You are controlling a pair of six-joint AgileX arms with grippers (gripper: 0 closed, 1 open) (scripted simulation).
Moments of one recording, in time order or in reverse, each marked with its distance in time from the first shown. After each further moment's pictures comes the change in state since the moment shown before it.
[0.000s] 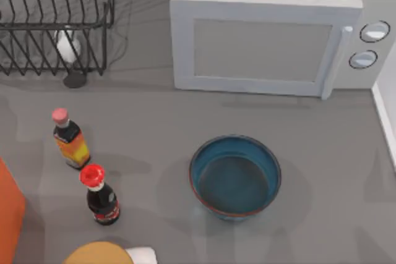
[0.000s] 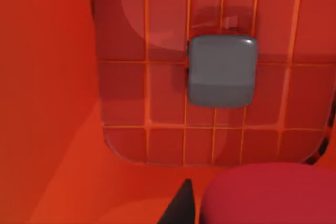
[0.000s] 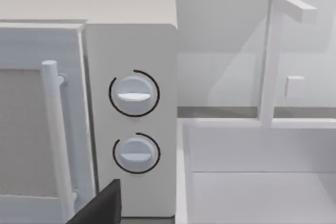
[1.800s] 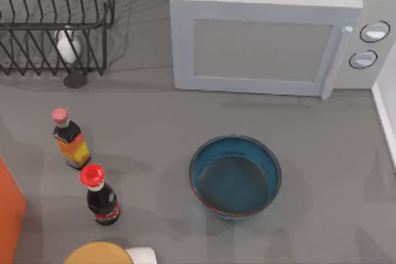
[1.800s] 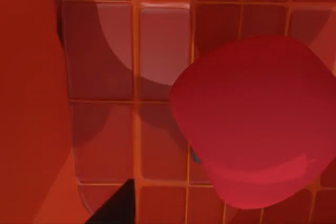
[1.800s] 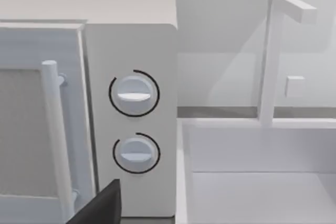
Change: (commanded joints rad) left arm 0.010 0.022 -0.260 0.278 0.000 0.006; right arm 0.000 0.000 0.000 0.000 0.000 0.000
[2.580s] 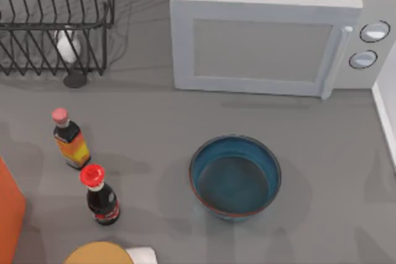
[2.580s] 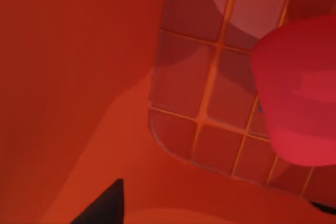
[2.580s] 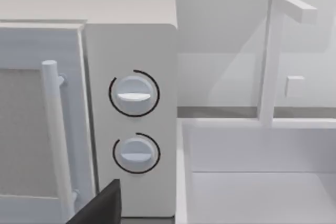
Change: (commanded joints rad) left arm -0.060 -0.215 -0.129 0.181 0.006 -0.260; right arm 0.000 0.000 0.000 0.000 0.000 0.000
